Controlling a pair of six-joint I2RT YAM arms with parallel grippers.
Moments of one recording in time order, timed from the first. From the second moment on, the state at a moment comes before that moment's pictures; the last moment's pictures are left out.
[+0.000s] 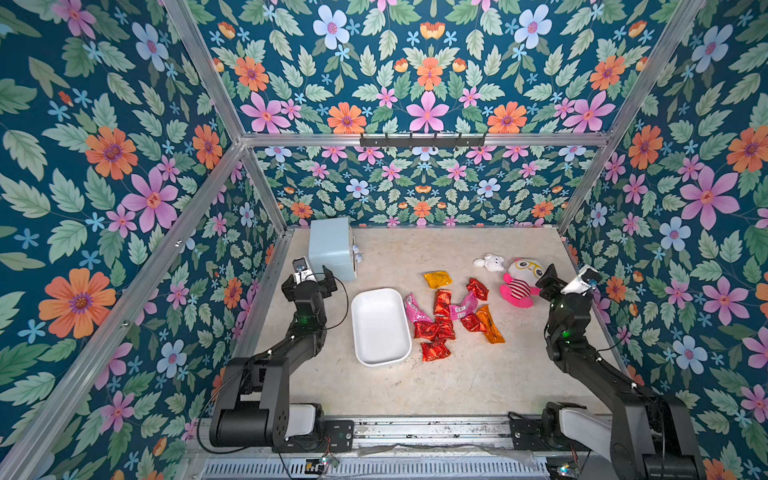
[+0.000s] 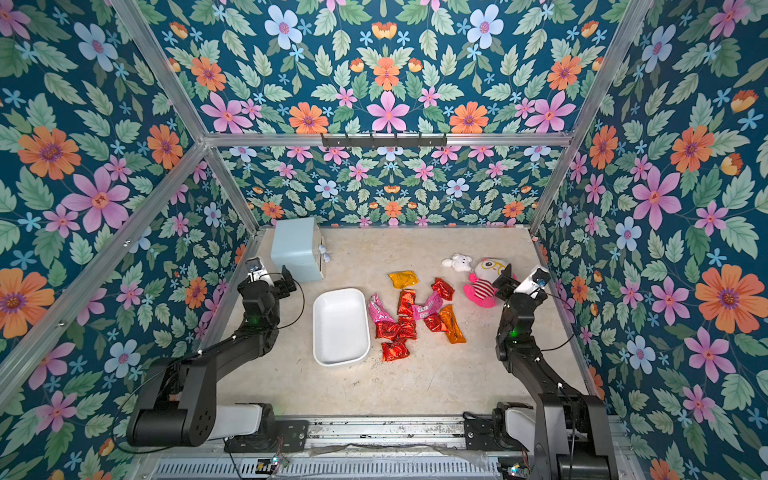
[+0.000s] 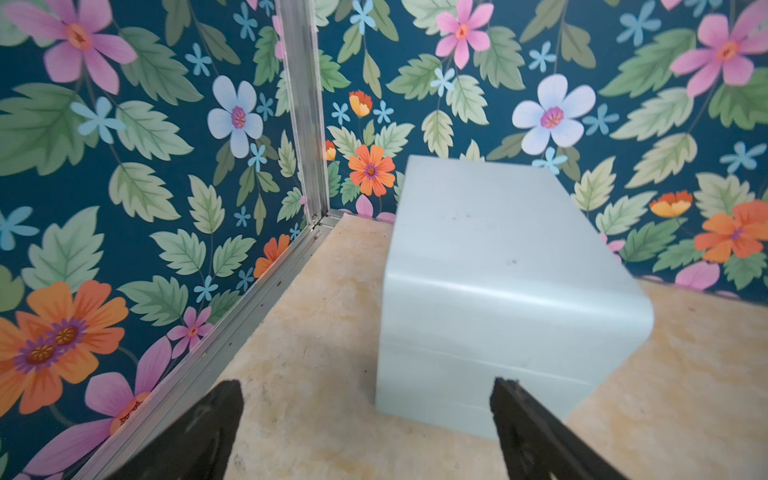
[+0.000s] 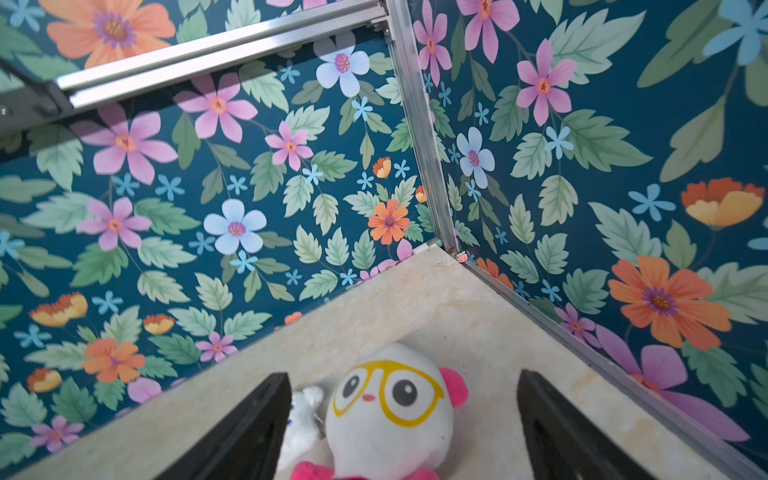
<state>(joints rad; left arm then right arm) -0.07 1.31 0.52 0.61 -0.39 -0.15 0.01 1.13 0.44 0.61 0.36 0.39</state>
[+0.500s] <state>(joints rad) -0.33 1.12 0.47 0.10 -0.37 -0.64 0.35 1.43 0.82 -0.12 0.02 0.70</state>
